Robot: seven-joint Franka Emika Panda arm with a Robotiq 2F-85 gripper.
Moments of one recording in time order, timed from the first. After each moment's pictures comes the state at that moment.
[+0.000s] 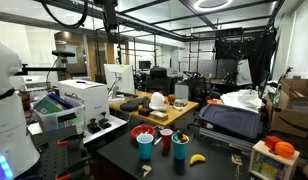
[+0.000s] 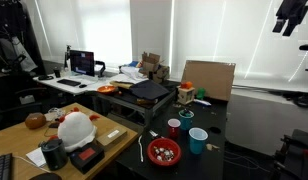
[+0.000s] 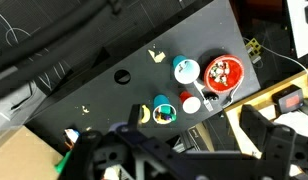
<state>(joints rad) -0.10 -0.81 -0.18 -2.48 -0.01 1.82 -0.03</state>
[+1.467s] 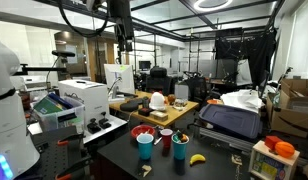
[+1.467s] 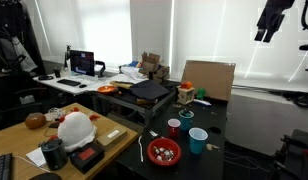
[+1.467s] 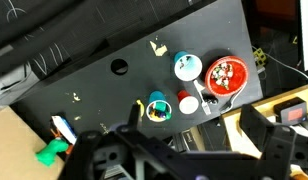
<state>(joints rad) -0.05 -0.64 -0.16 -2.44 -0.02 1.94 -0.10</state>
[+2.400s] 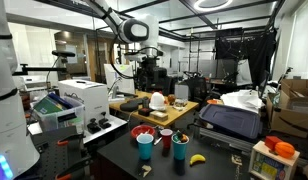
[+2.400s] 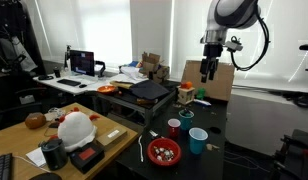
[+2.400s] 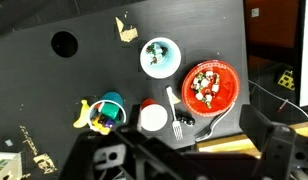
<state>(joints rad) 0.04 0.05 -0.05 -2.21 0.11 2.25 -0.21</state>
